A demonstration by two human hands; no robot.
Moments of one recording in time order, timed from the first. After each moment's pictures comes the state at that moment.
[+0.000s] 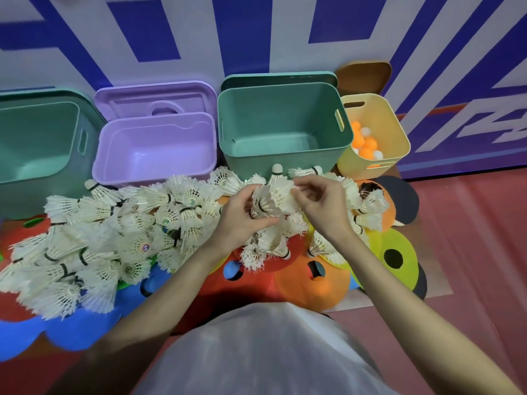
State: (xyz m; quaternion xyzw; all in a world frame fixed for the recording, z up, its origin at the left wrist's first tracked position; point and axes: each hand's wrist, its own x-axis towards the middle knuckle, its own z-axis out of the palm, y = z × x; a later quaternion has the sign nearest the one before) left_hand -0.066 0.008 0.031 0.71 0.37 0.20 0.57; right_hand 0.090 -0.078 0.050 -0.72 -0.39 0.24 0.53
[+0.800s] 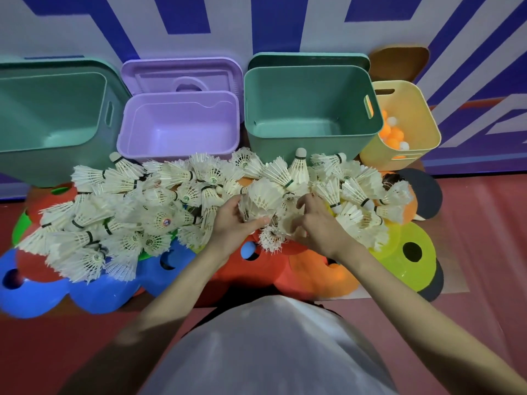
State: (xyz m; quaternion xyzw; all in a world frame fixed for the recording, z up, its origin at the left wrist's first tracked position) left_hand -0.127 -0.011 0.014 0.56 0.47 0.23 0.65; right_hand 0.057 -0.098 0.003 -0.70 -0.68 0.19 0.05
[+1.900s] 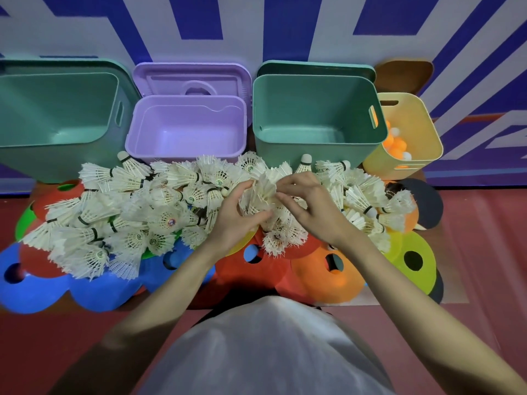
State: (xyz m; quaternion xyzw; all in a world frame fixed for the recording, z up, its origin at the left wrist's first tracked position) left_hand -0.129 0.000 0.029 0.62 0.44 0.25 0.60; right_hand 0.042 -0.064 0.055 -0.63 -0.68 0.18 0.33
